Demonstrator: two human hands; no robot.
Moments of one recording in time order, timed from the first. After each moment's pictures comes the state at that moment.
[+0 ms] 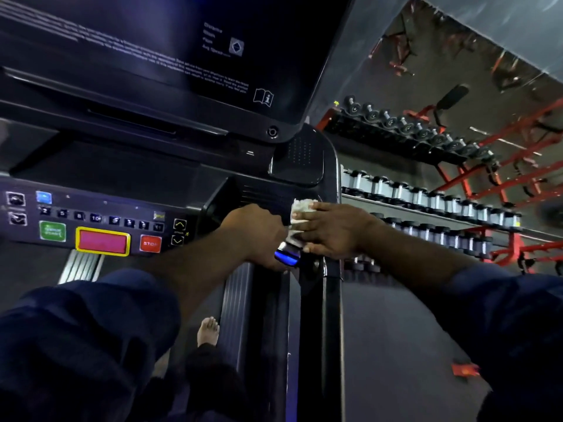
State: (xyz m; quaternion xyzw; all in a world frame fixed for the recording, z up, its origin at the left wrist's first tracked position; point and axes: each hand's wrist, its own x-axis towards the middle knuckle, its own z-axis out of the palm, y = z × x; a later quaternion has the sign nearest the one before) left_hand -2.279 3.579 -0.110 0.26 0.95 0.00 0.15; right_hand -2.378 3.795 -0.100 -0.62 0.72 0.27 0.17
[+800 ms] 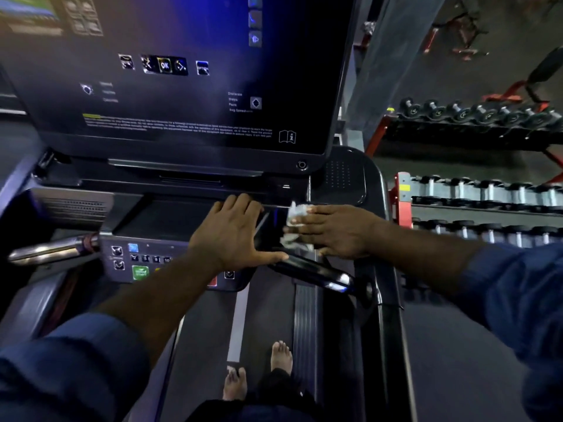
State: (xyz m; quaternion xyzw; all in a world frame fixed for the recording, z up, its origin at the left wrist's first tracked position) left_hand -2.255 3.470 -0.089 0.03 1.00 0.01 0.02; right_hand -2.414 3.724 -0.152 -0.72 0.67 0.15 -0.05
